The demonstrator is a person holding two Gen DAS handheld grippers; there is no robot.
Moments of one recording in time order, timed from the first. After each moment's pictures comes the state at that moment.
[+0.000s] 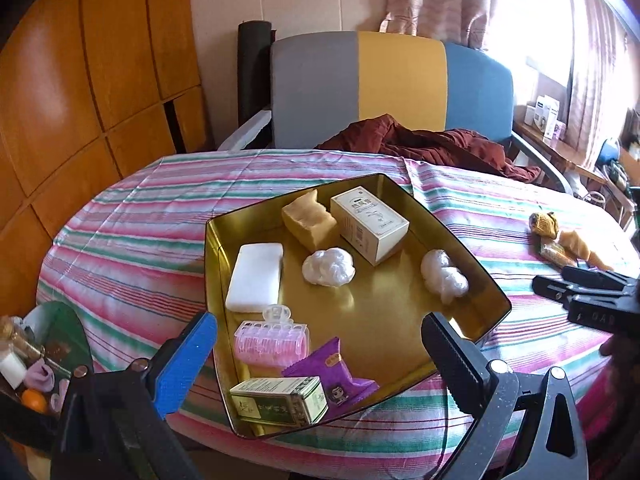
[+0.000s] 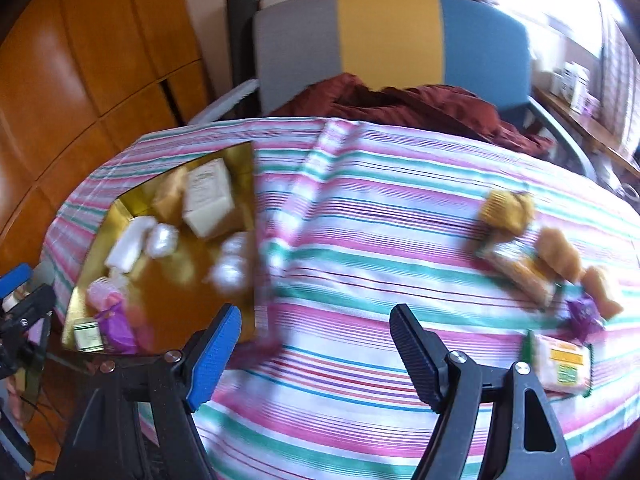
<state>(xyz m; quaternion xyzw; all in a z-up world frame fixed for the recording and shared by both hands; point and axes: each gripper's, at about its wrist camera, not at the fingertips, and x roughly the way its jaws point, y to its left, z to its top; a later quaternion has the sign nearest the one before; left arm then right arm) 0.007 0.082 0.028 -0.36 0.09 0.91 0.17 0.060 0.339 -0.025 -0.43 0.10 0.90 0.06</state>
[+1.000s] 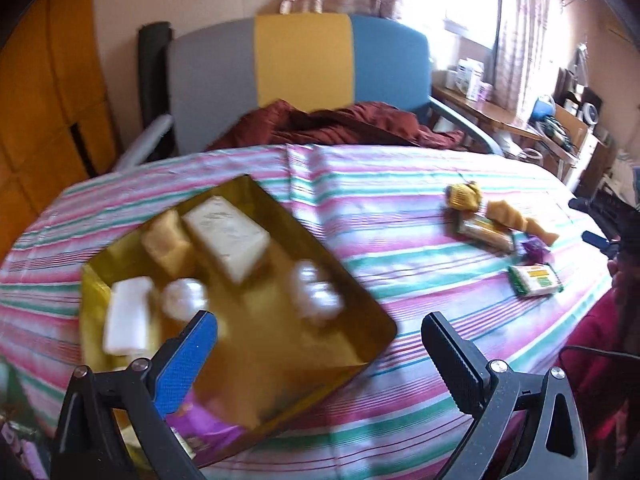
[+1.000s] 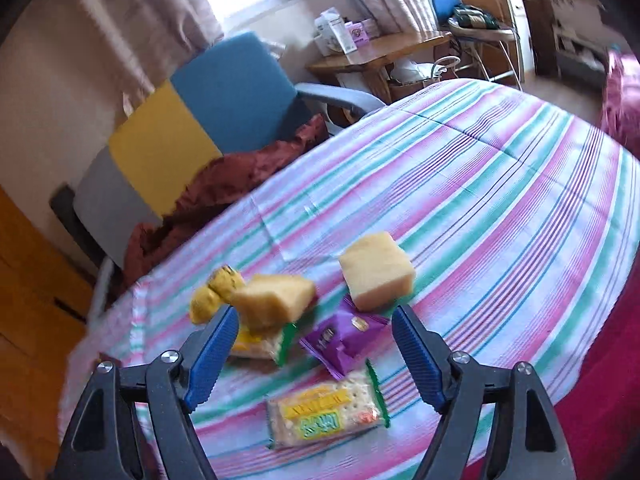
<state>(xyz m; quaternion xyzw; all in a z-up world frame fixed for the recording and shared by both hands) 0.008 0.200 0.021 -0.39 0.12 0.86 0.32 0.185 0.589 -0.016 -0.27 0.38 0.84 0.30</state>
